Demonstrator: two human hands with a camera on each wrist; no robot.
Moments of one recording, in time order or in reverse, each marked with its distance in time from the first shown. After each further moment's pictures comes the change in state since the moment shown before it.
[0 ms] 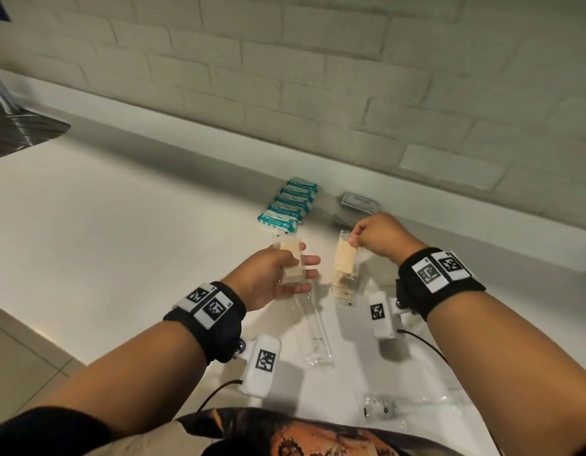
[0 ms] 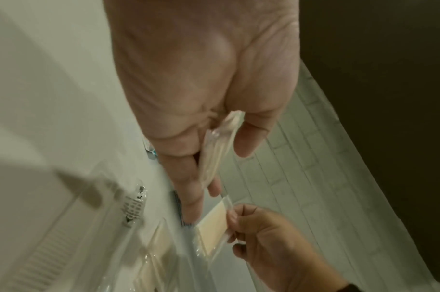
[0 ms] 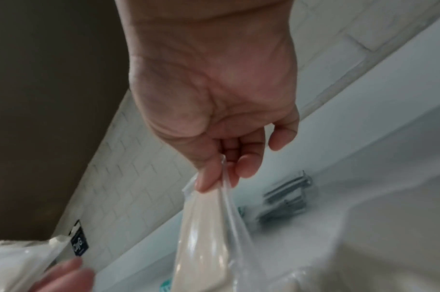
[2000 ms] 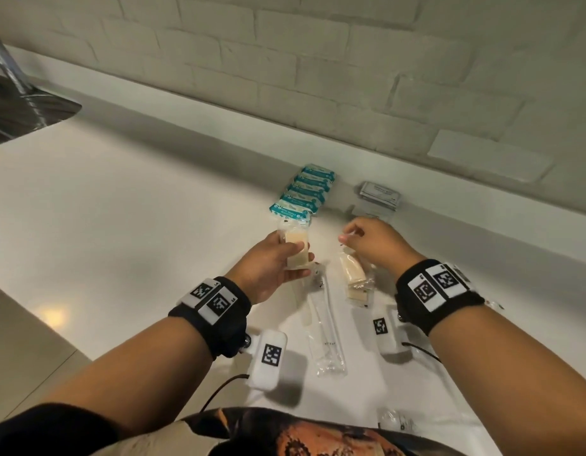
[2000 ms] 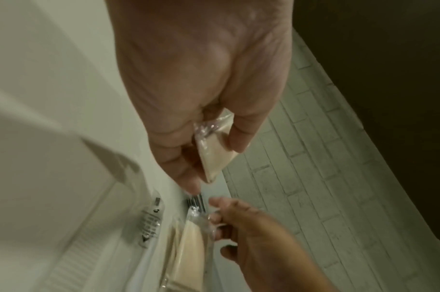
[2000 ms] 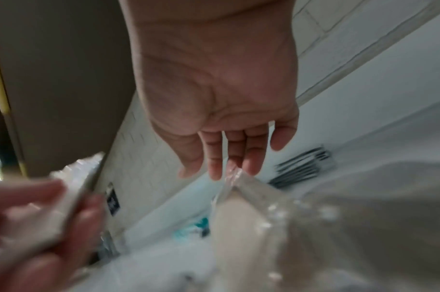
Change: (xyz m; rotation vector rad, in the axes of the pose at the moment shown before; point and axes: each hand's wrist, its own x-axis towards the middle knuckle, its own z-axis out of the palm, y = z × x) left_hand 0.023 -0.002 -0.020 0.023 0.122 0.119; right_hand 0.013 -0.002 0.043 0.196 -0.017 -0.039
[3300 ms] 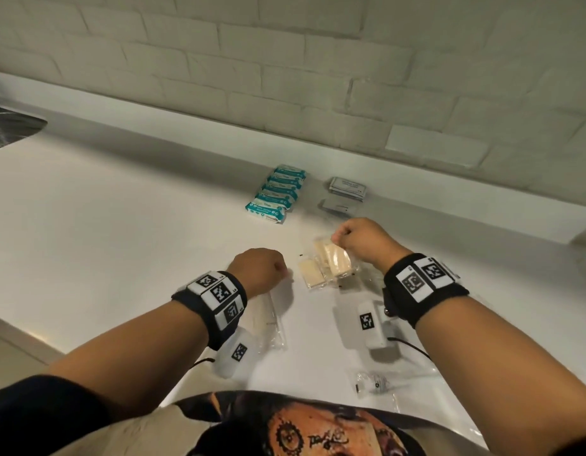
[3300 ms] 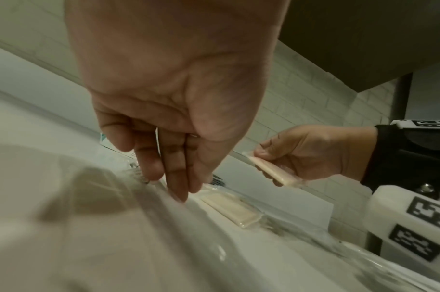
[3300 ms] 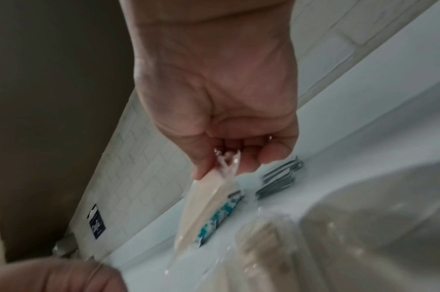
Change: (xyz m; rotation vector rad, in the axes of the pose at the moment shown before) left_hand -0.004 -0.016 0.006 1.676 0.039 0.090; right_hand -0.040 0.008 -0.011 0.065 0.028 0.055
